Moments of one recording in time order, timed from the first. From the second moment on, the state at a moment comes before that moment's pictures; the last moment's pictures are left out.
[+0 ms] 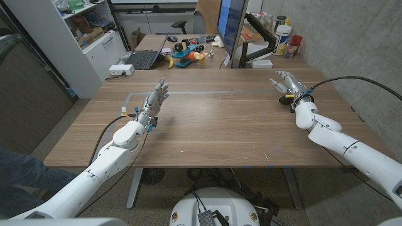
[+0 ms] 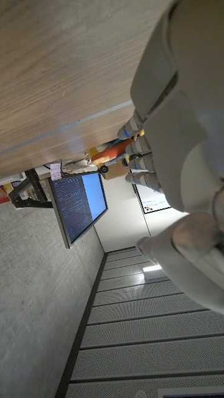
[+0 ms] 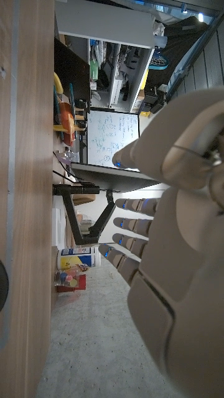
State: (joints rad) left arm 1.03 0.64 0.32 -1.57 -0.63 -0.23 0.05; left_hand 0.25 0.00 0.28 0.04 0.19 0.05 0.08 0.19 0.18 -0.07 0.07 0.22 0.20 -0.10 0.08 0.20 0.19 -0.17 0.09 0.39 0.17; right arm -0.77 -0.81 -0.54 -1.53 -0.27 -0.22 -0.42; right_hand 0.41 0.10 0.26 -0.07 0.21 0.20 -0.11 0.21 0.20 0.11 -0.04 0.21 0.21 0.02 -0.02 0.22 0.23 0.11 0.00 0.24 0.17
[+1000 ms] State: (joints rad) left arm 1.03 0.65 0.32 -1.58 -0.65 -0.23 0.04; left_hand 0.25 0.00 0.27 0.03 0.19 0.07 0.08 0.19 0.18 -0.06 0.07 0.22 0.20 -0.10 0.08 0.20 0.19 -0.16 0.10 0.38 0.17; right arm -0.77 -0.84 -0.55 -1.55 -0.27 -0.32 -0.38; right_hand 0.40 0.10 0.26 -0.07 0.21 0.21 -0.11 0.21 0.20 0.12 -0.04 0.21 0.21 0.02 -0.02 0.22 0.23 0.11 0.00 0.23 0.17
